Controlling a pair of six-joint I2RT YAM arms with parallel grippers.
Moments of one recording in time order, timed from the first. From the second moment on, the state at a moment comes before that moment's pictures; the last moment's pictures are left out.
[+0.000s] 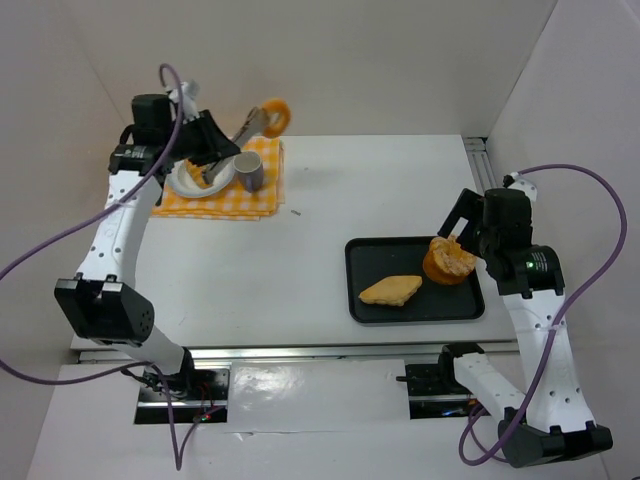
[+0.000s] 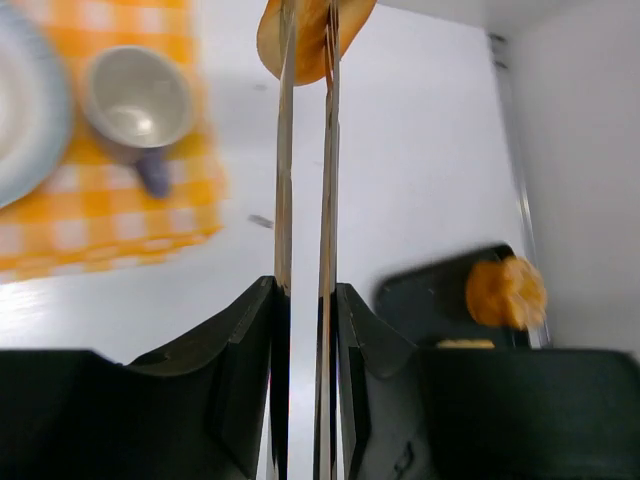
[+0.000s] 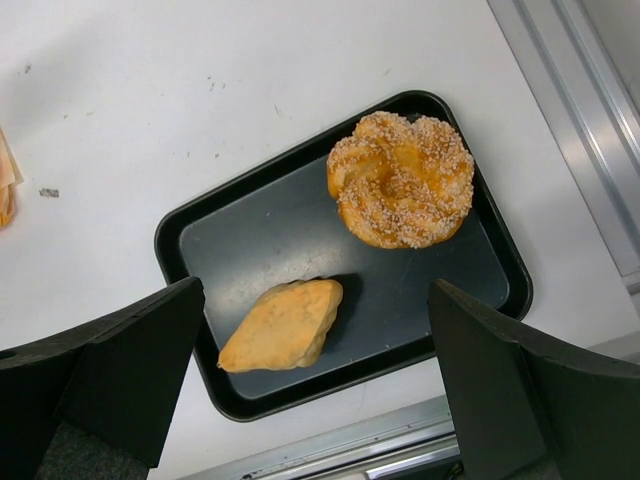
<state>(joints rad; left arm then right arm) -0.06 1.58 1.71 -0.63 0.48 -0.40 0.08 0.87 1.20 -0.98 0.25 0.49</state>
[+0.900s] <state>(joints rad) 0.24 1.81 1.53 -0.54 0.32 -0.56 0.08 0.91 1.20 -0.98 0.22 0.49</state>
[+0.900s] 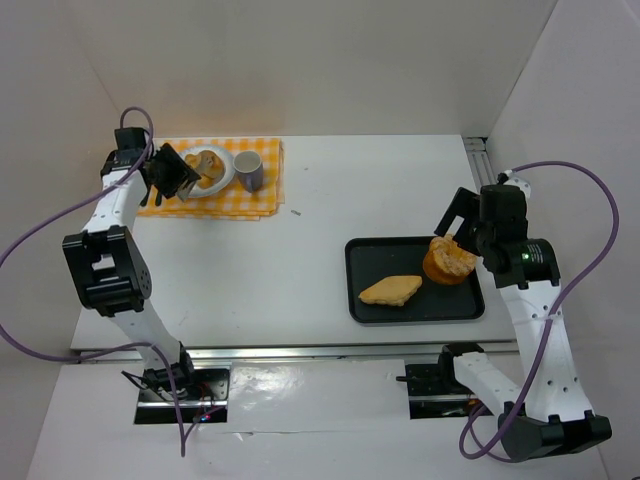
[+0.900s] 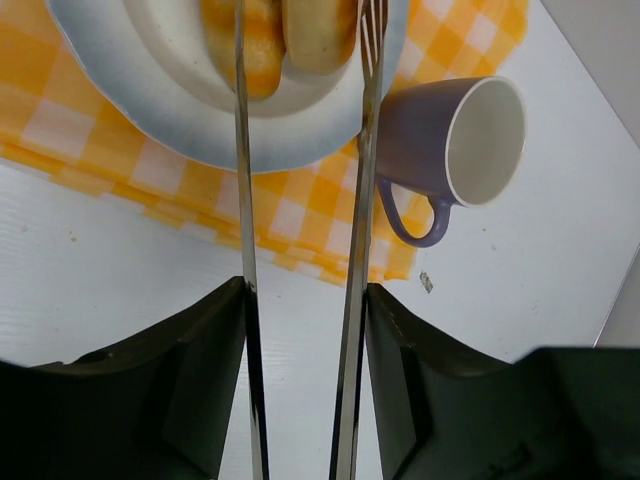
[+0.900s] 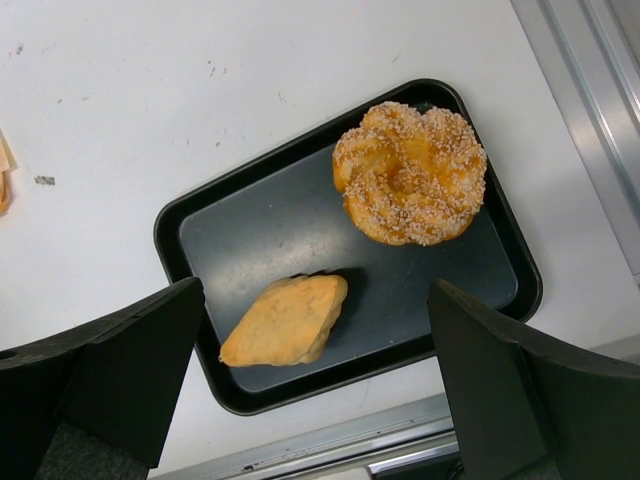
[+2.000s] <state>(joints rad) -0.54 1.55 1.21 -0.43 0.08 -0.35 0.08 0.88 1.20 -0.96 0.20 0.49</state>
